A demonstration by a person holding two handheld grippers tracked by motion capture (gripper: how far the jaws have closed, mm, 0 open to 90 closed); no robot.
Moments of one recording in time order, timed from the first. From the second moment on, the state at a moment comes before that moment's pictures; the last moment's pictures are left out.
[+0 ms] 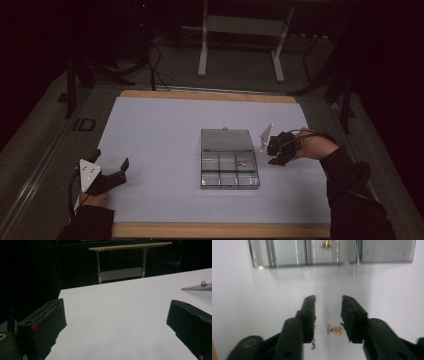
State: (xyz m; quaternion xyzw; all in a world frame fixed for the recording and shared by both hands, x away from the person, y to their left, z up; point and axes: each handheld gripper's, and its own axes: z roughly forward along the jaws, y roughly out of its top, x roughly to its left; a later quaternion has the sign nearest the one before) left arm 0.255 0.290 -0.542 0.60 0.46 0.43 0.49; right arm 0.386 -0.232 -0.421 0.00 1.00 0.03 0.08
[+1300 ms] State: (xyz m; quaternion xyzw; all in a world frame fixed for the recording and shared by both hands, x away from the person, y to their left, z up) left arm 0.255 0.289 -0.542 0.60 0.46 0.43 0.49; right arm 0.422 -0.297 -0.492 0.10 0.99 -0.01 0.06
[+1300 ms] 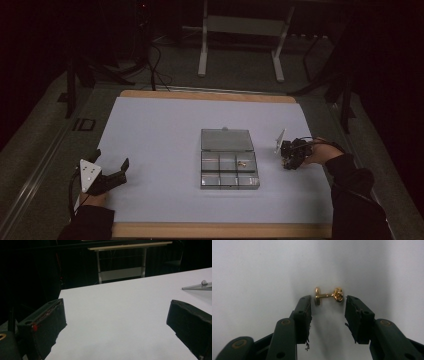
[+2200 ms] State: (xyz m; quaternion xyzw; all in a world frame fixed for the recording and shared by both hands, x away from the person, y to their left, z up) left arm 0.255 0.289 -0.542 0.60 0.46 0.43 0.49; right arm 0.423 -0.278 -0.485 0.08 1.00 -0.02 0.02
